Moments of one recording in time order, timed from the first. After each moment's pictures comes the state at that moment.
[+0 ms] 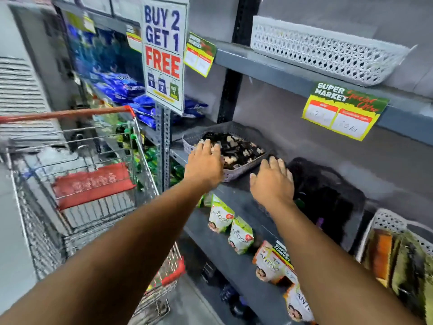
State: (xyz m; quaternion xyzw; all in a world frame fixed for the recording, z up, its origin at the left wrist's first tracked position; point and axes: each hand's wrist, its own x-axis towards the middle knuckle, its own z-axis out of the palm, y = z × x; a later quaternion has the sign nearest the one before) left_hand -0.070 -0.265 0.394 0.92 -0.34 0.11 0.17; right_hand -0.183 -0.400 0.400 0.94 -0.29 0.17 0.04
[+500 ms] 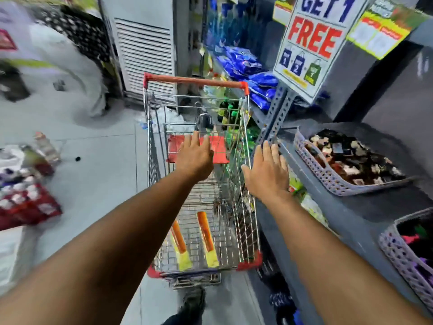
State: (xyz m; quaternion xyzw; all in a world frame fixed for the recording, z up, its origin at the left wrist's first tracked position) left_hand 0.002 -0.023 0.314 0.99 -0.06 0.05 0.14; right_hand -0.044 -0.206 0.332 0.99 -0.01 0.11 -0.03
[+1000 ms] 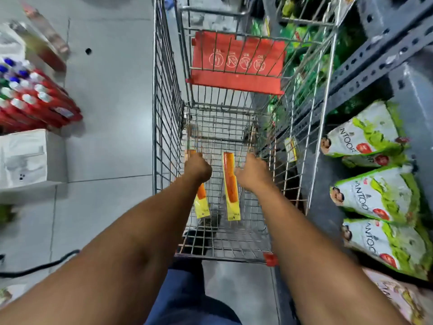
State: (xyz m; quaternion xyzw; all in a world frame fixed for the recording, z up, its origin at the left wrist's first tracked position) left_hand 0.006 0.013 0.062 0.86 0.28 -0.27 0.33; right_hand 0.017 -0.140 0.087 0.94 -0.06 -0.29 -0.18
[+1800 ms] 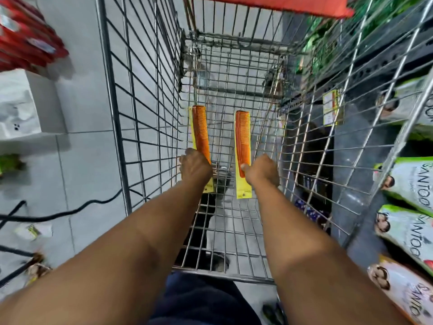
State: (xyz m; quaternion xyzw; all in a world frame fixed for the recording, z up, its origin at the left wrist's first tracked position) left_hand -0.035 -0.001 -0.056 0.80 0.44 -0.31 0.26; right_hand -0.007 -0.148 -0.046 0.89 -0.25 -0.37 -0.13
